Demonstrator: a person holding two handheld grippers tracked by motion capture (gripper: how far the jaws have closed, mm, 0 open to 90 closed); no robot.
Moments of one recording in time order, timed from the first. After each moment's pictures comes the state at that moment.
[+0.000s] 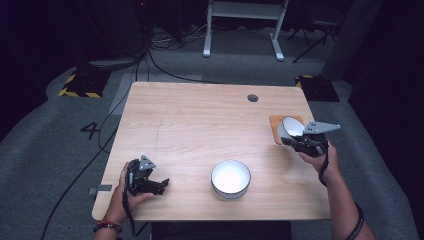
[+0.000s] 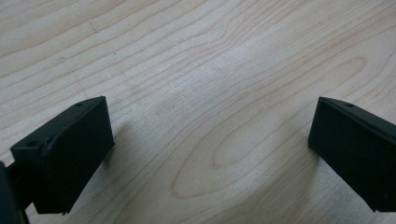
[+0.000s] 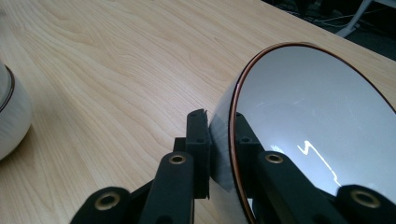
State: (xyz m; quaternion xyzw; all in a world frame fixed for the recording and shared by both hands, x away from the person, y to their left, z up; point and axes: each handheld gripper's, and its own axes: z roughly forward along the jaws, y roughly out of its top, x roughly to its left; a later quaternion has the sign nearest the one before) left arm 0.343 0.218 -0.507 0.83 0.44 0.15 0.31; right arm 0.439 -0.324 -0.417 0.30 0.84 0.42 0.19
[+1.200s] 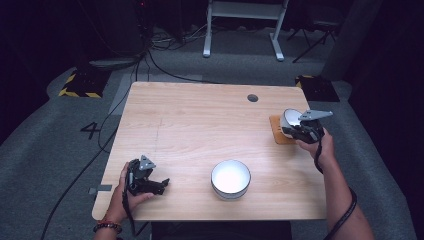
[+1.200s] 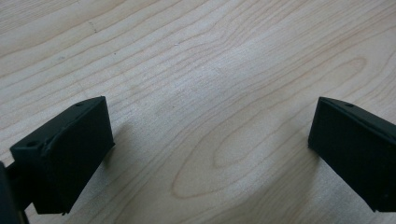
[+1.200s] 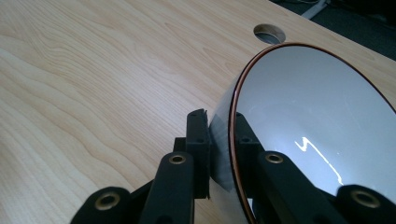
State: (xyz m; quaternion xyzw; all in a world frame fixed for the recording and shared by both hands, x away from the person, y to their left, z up) left arm 0.344 0.218 -0.506 0.83 0.44 0.15 0.31; right arm 0.487 -0.327 -0.423 0.34 0.84 0.37 0.21
